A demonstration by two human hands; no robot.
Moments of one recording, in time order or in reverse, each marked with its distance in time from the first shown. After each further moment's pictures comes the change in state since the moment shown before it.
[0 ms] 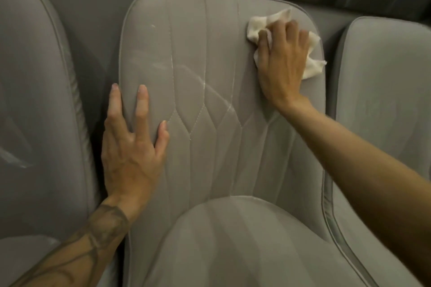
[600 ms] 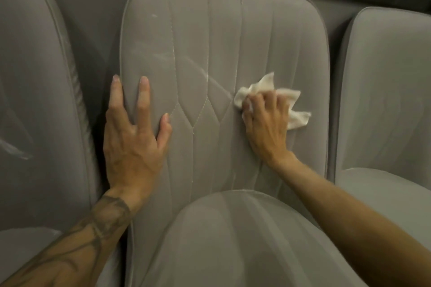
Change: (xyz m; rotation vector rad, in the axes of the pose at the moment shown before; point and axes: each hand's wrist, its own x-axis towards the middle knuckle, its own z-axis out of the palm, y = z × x) left_hand -0.001 -0.001 0.002 0.012 -0.001 -0.005; right_hand -0.137 0.009 0.008 0.019 -0.142 -0.149
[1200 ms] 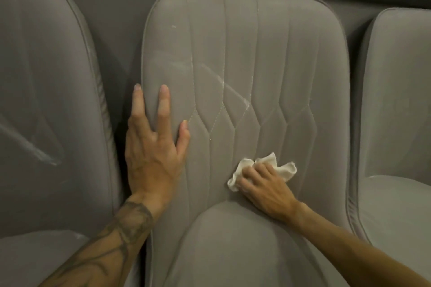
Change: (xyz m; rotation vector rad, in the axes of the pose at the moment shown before) left_hand 0.001 0.003 0.000 -0.005 0.018 -0.001; right_hand -0.124 -0.004 0.009 0.072 -0.395 -0.578
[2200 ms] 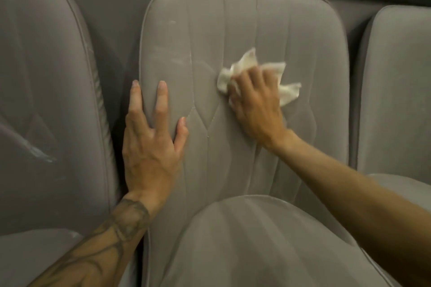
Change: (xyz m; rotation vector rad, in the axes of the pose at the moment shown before) left_hand 0.000 -0.003 0.001 0.012 -0.005 -0.006; right_hand 0.160 0.046 -0.098 0.007 0.394 0.364
